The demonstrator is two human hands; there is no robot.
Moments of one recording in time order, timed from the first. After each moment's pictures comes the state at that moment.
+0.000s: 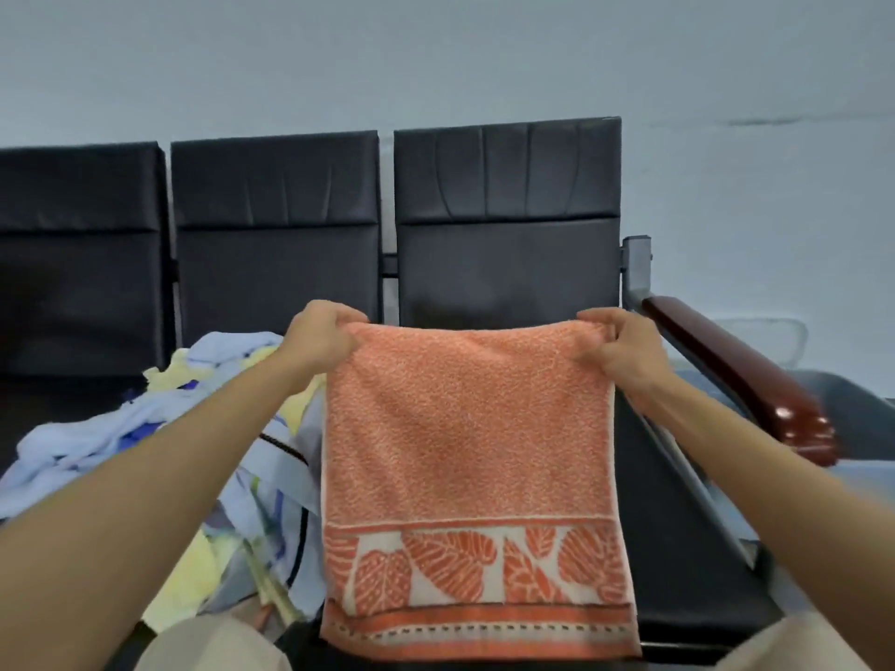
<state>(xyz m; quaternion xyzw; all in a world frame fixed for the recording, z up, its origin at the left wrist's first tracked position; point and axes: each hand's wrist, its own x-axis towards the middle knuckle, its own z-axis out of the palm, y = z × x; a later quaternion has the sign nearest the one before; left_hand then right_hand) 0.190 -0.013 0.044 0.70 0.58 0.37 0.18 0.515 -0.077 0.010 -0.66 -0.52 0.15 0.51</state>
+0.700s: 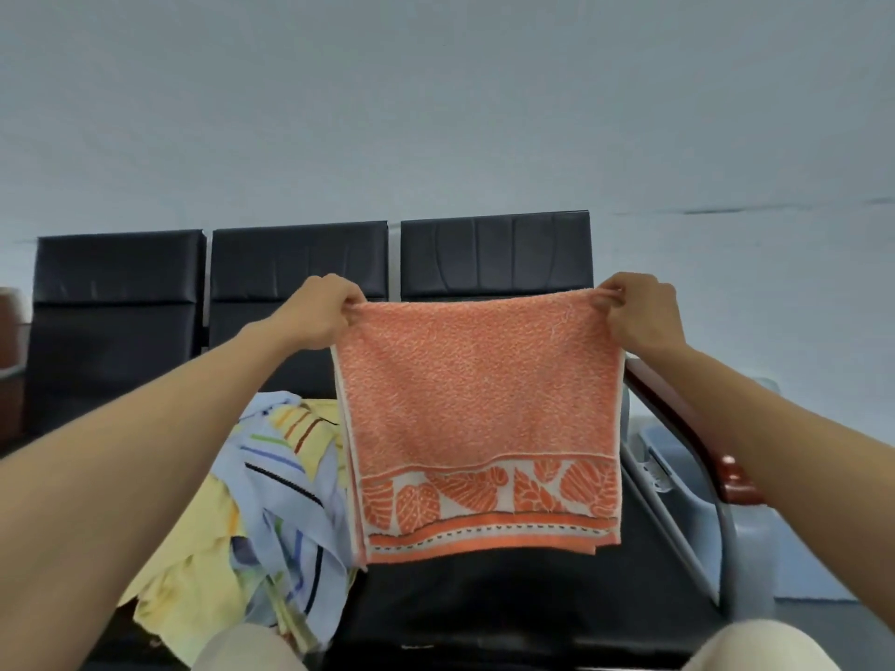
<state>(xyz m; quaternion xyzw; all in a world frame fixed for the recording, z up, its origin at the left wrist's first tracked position) 0.175 -0.067 0.163 0.82 0.50 0.27 -0.06 0.530 -0.126 0.131 -0.67 -0.55 -0.11 0.49</state>
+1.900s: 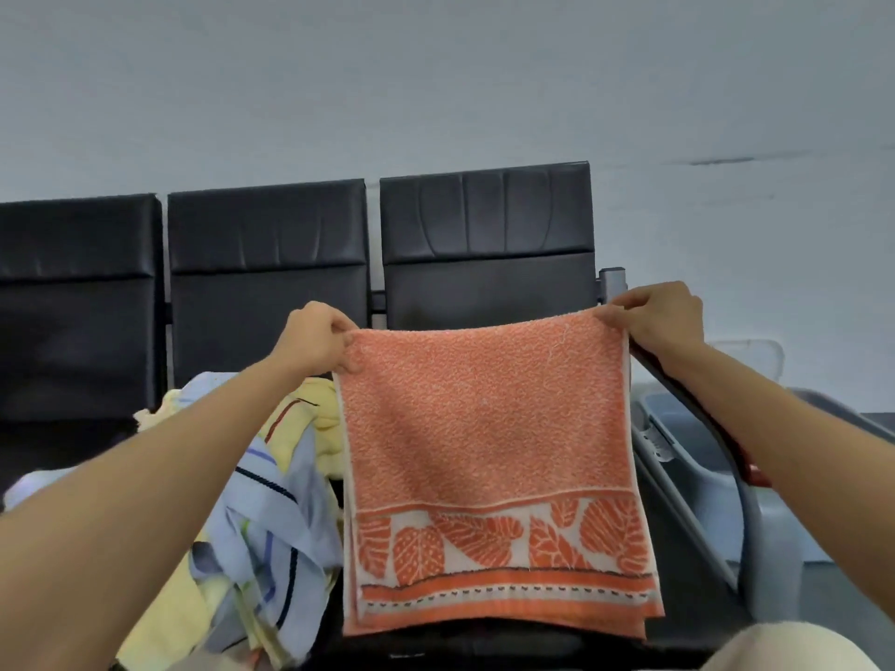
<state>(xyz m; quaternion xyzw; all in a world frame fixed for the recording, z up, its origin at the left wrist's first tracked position) 0.202 -0.004 0.084 0.74 0.57 0.33 0.13 0.560 -0.090 0.080 -0.69 -0.48 0.05 0.54</state>
